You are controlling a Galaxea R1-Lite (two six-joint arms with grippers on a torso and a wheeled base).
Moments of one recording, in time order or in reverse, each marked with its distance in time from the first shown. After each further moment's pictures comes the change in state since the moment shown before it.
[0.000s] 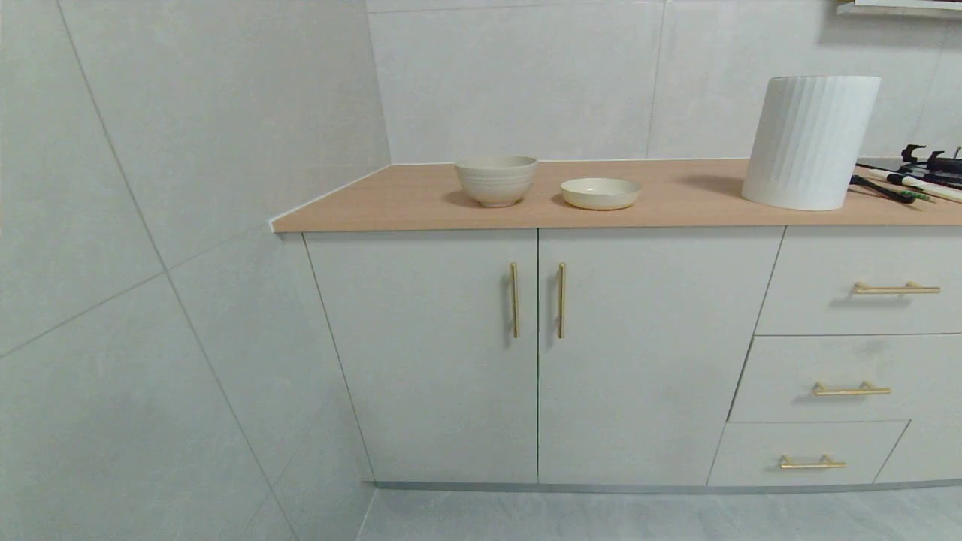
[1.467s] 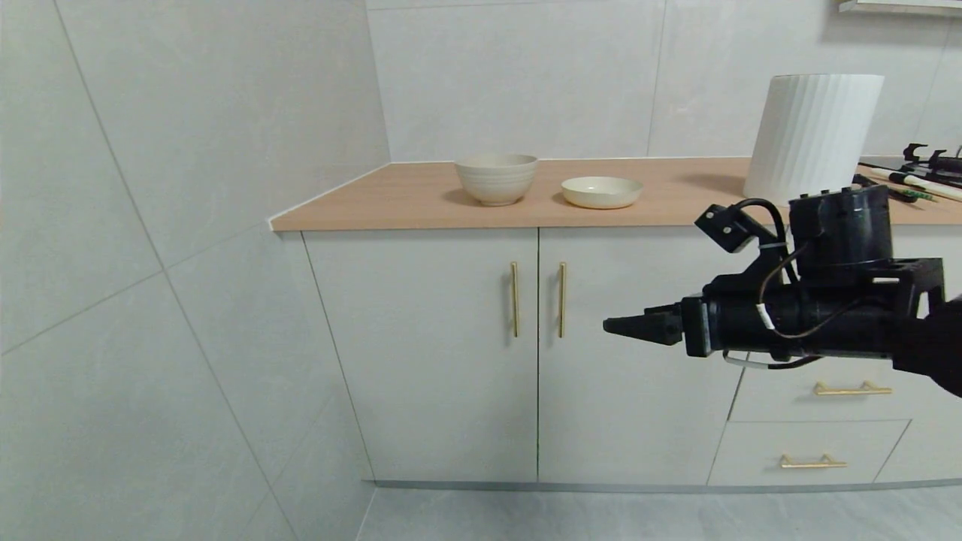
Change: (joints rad) left arm 0.000 0.000 0.000 0.000 0.000 0.003; right arm 0.385 1.598 -0.816 -0.295 0.281 0.087
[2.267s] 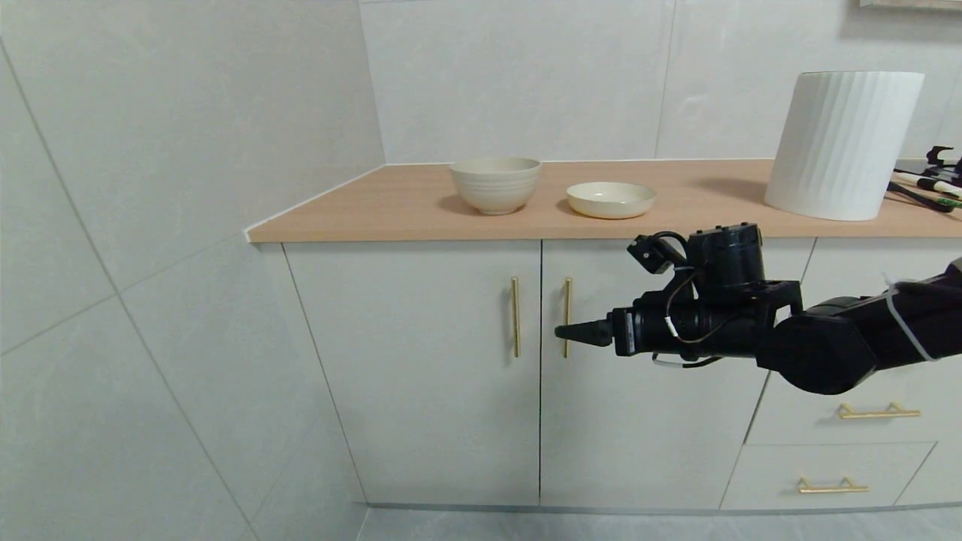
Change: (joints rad) left arm 0.000 0.000 0.000 0.000 0.000 -0.003; right arm 0.028 0.277 -0.107 -0.169 -0.001 0.067
